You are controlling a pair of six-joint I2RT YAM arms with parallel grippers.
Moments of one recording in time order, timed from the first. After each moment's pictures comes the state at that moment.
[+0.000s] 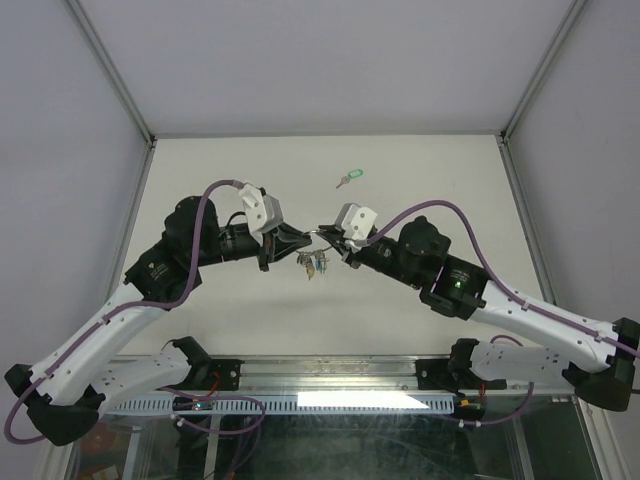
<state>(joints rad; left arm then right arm) -0.75 0.89 1.05 -0.28 0.53 0.13 1.10 0.99 0.97 -0.01 0.05 -0.32</state>
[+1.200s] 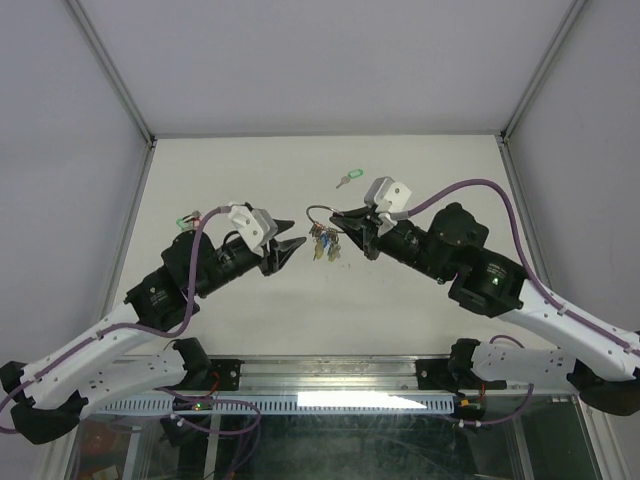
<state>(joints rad) -0.88 0.76 0.88 -0.14 0.05 0.13 1.10 0.94 1.16 -0.20 0.07 -0.21</state>
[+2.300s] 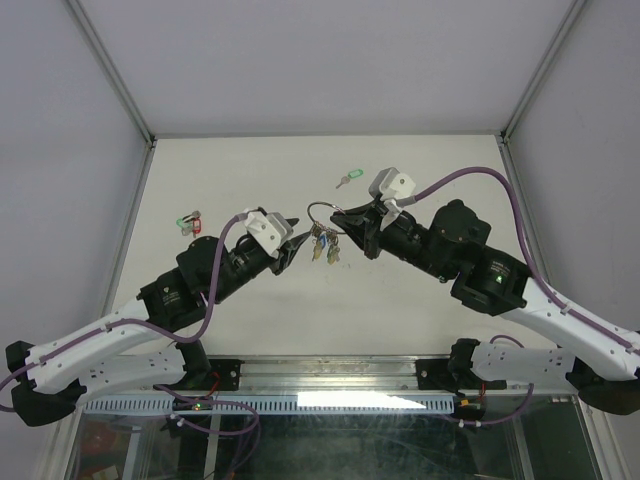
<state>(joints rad) -1.07 0.81 0.88 -0.06 -0.24 0.21 1.10 0.95 1.21 -0.25 0.09 -0.09</state>
